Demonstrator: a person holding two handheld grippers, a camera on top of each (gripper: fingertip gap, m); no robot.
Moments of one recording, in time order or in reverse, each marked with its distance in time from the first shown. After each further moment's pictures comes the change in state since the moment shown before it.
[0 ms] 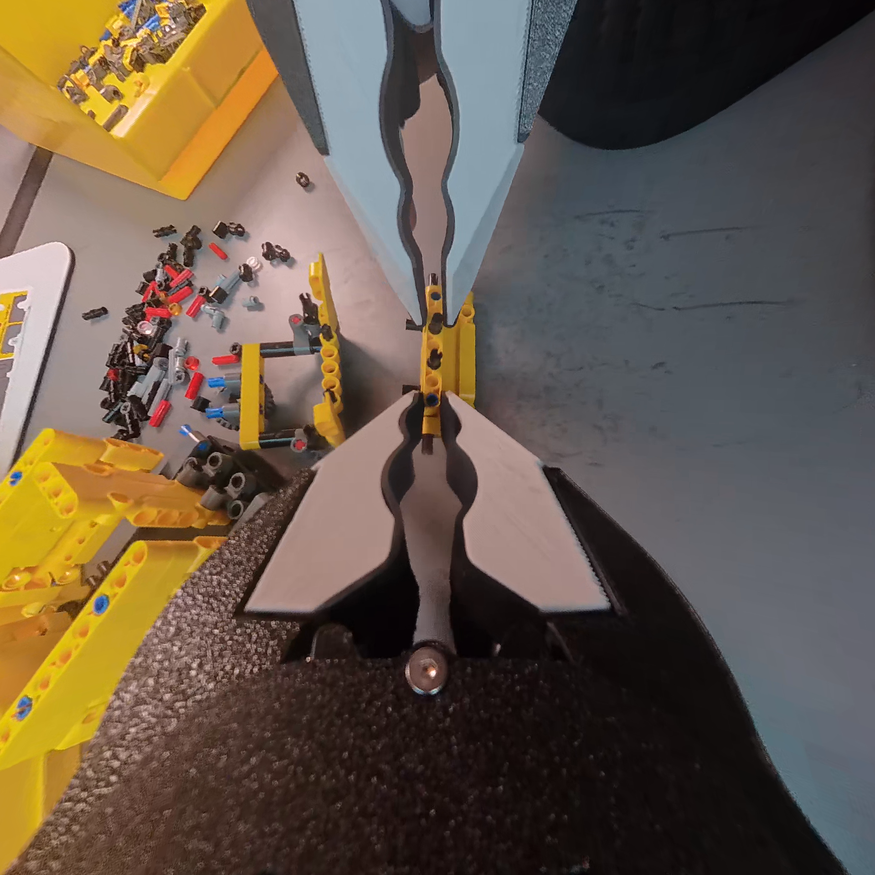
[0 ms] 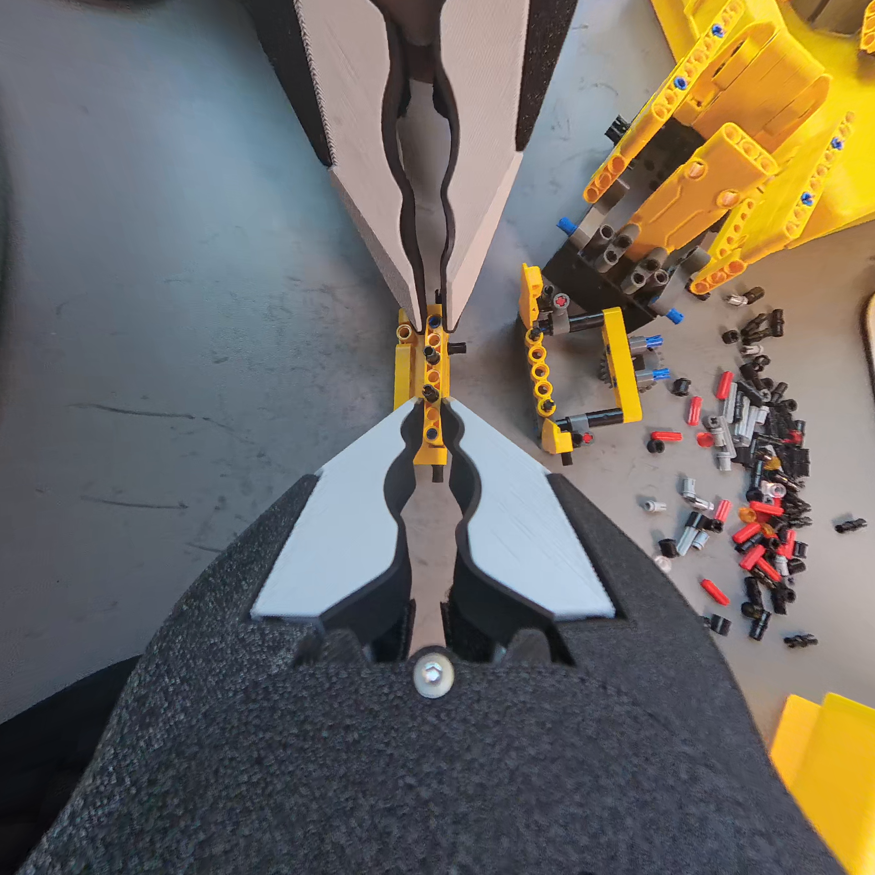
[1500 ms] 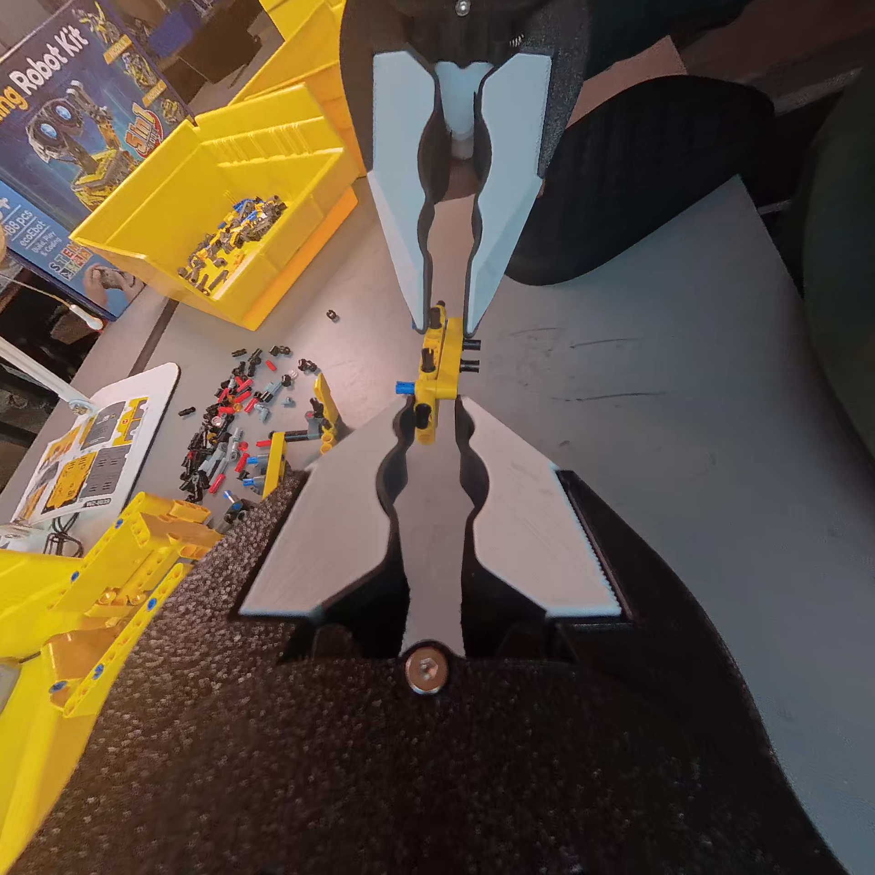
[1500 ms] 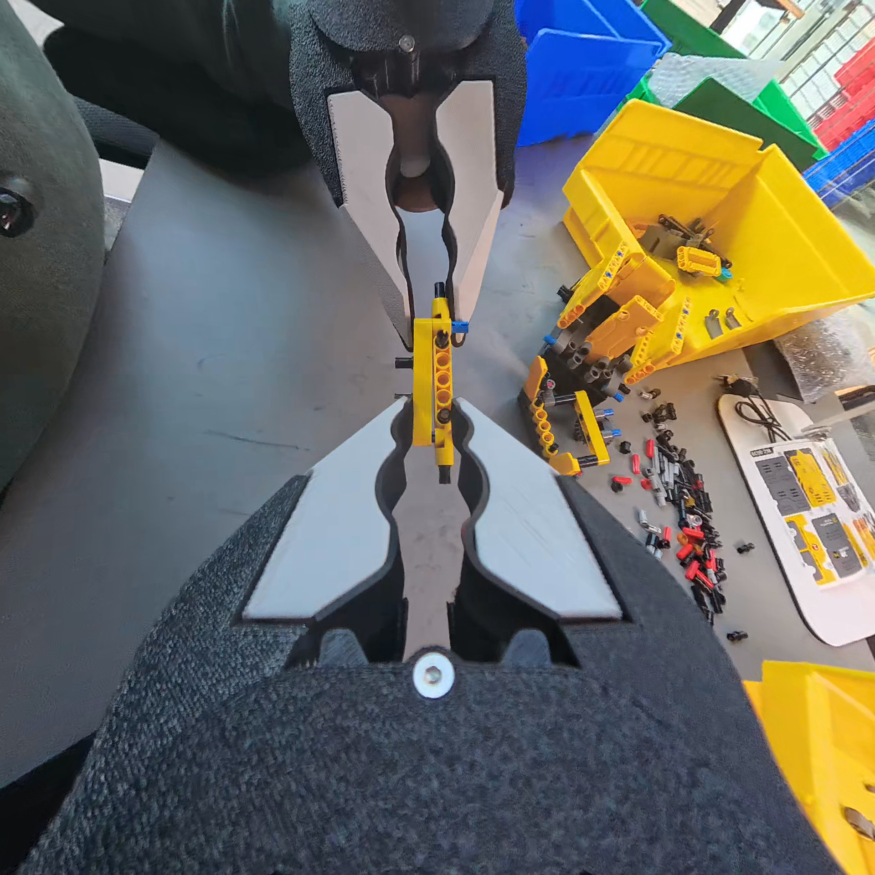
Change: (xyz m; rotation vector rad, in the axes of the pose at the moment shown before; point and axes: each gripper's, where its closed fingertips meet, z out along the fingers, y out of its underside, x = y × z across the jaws) left arm 0.031 -0.052 -0.032 0.196 -0.126 0.093; right arm -0.039 -0.034 -0.050 0.287 0.162 -0.114
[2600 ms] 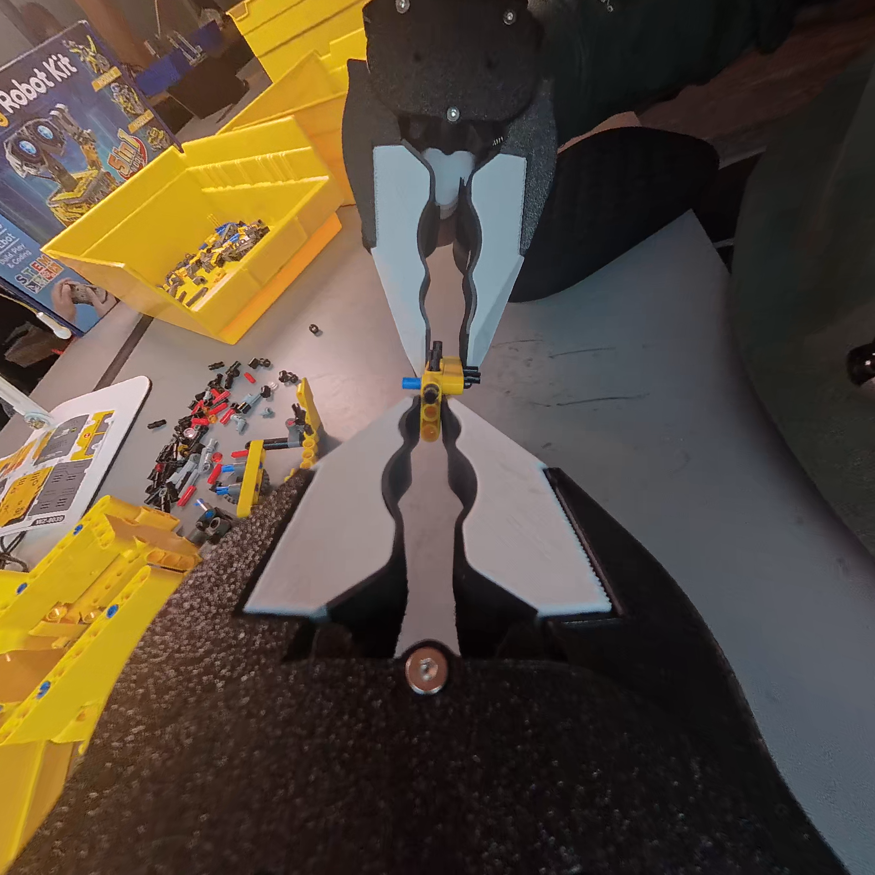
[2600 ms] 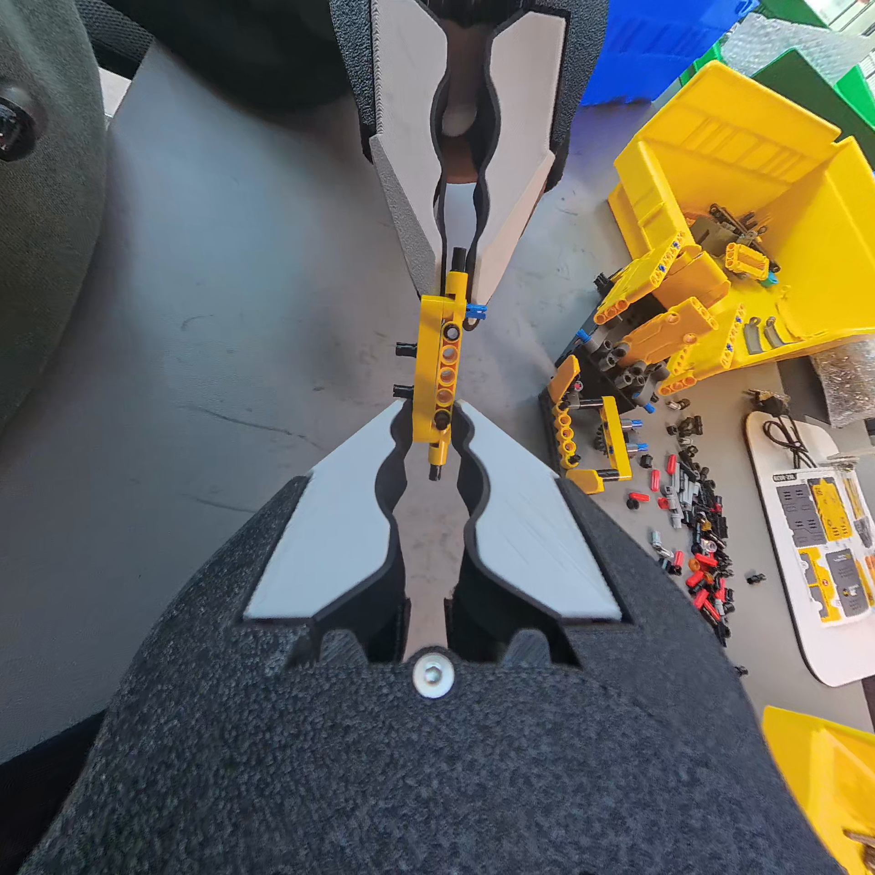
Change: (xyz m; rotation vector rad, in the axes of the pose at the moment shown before) left arm 0.005 0.001 -0.004 0.083 0.056 -0.043; right arm -0.008 0.014 0.022 -0.069 -0.053 -0.091
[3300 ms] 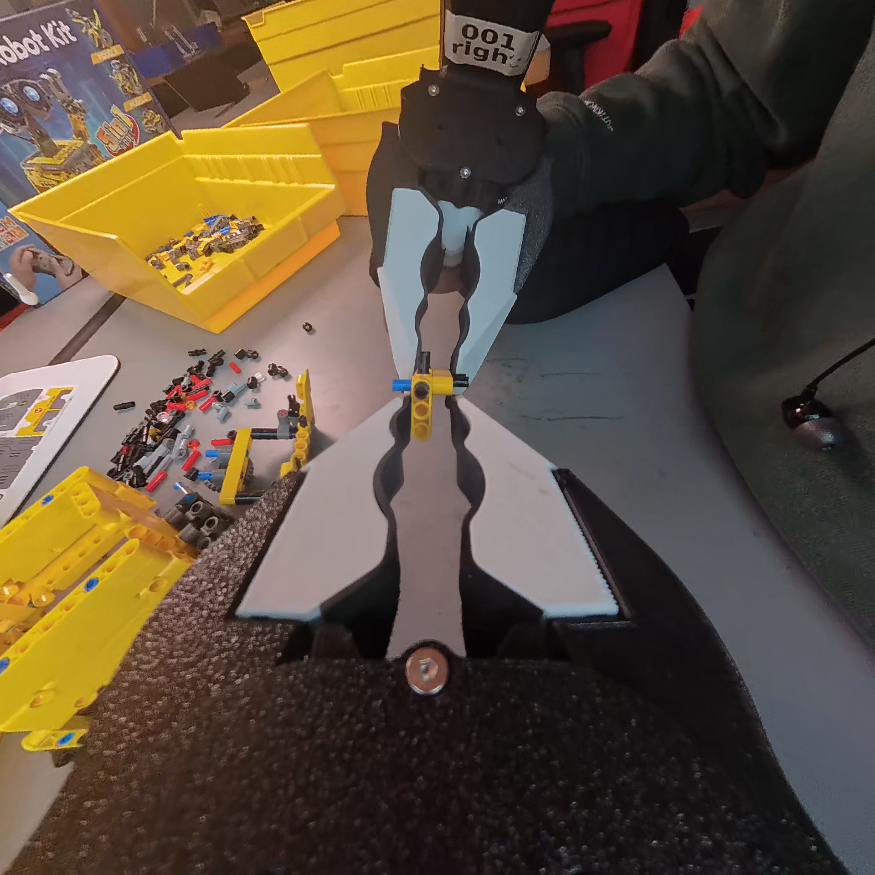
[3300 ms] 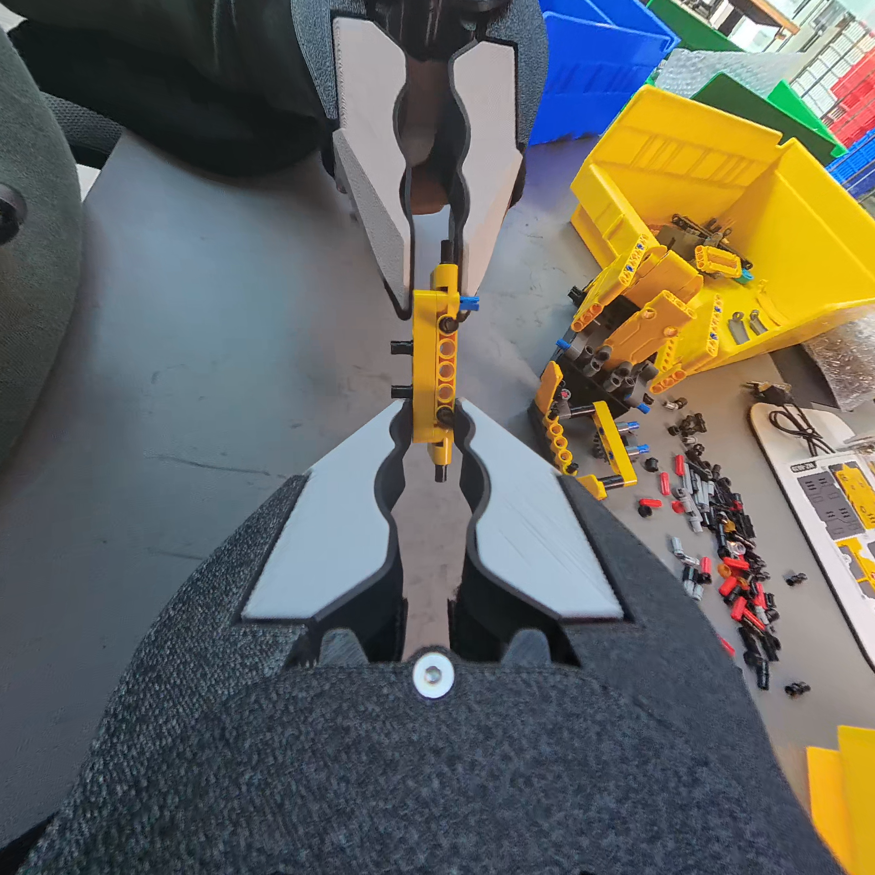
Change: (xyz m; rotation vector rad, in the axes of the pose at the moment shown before) left arm -0.006 -0.002 -0.009 0.059 0.044 -0.134; right arm 0.010 -0.003 0.009 0.111 0.048 0.111
